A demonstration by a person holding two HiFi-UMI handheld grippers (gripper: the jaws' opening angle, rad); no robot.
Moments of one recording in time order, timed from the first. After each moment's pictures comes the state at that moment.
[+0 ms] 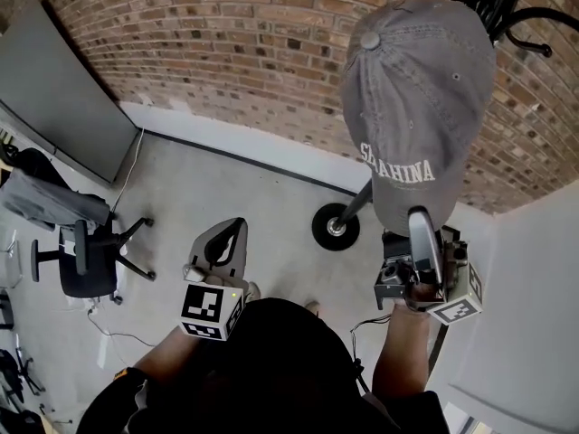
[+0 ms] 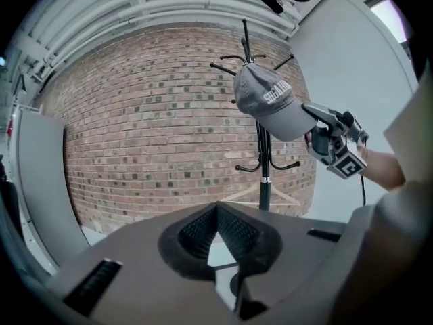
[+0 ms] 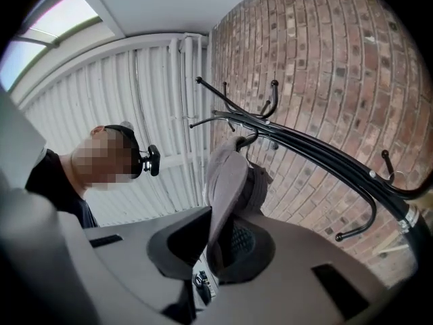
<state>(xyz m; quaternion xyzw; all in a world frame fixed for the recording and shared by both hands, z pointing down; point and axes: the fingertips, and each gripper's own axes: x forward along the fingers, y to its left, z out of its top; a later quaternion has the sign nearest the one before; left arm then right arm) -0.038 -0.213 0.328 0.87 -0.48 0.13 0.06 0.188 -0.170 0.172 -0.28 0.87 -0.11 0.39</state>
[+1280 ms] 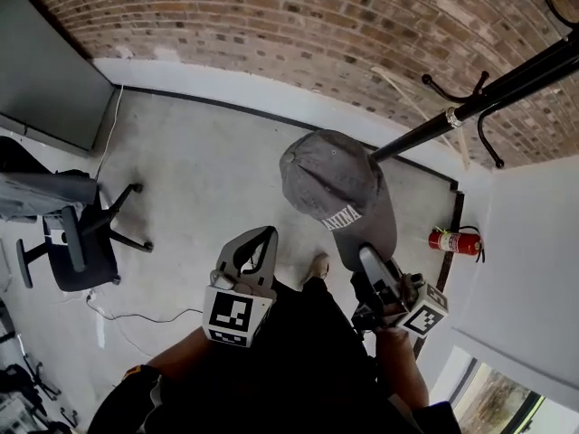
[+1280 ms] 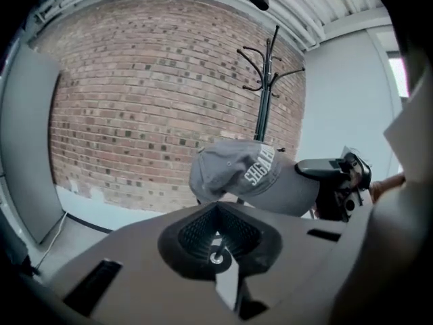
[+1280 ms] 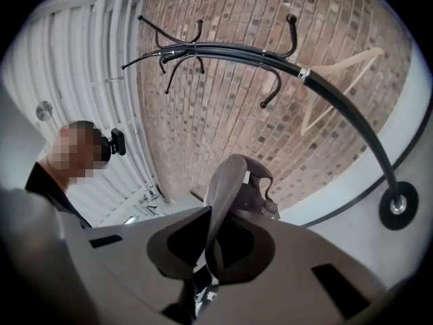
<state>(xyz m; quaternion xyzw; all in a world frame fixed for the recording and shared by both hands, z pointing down) -0.151 -0.197 0.415 0.90 -0.38 0.14 0.18 -0.014 -0.153 0.367 -0.40 0.78 -0.40 0.26</state>
